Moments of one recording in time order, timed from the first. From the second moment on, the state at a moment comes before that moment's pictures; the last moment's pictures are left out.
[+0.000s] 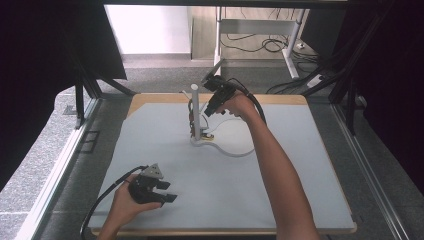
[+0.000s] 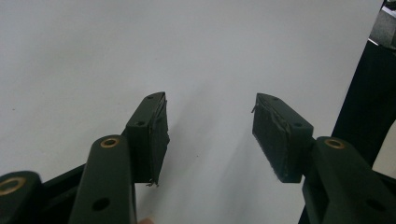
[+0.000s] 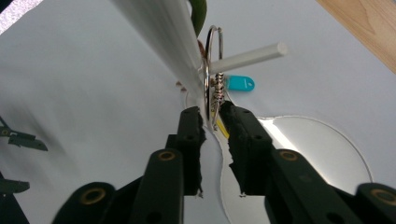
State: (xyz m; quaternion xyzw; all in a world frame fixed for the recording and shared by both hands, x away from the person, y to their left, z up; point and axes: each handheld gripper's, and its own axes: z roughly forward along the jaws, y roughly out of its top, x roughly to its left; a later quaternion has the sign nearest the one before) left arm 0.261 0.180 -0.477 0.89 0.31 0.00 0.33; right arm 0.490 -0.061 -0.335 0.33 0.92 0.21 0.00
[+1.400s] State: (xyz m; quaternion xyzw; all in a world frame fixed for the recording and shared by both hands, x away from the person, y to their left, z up) left arm 0.265 0.183 -0.475 0.89 0.33 0.01 0.32; right arm 0.300 -0.233 -0.447 0.36 0.84 0.41 0.08
